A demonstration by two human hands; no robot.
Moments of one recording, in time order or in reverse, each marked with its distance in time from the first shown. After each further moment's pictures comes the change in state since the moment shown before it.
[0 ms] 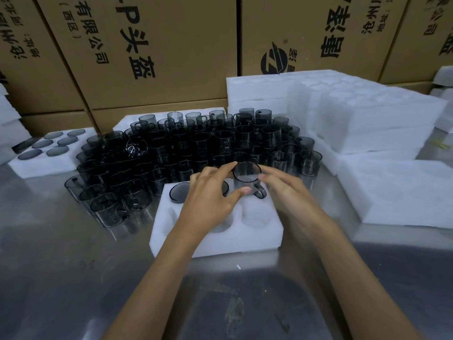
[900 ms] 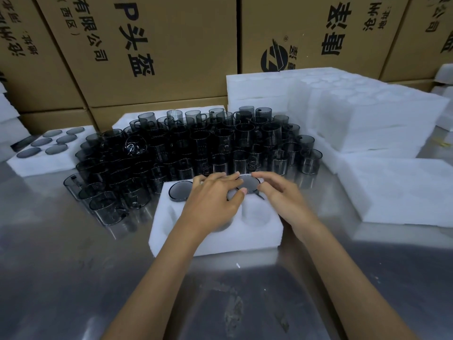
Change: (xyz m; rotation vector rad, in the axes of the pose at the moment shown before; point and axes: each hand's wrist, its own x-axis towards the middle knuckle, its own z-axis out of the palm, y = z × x) left_hand 0.000 0.003 0.003 0.211 -0.172 0.089; right_hand 0.004 0.018 0.010 -0.039 0.129 0.030
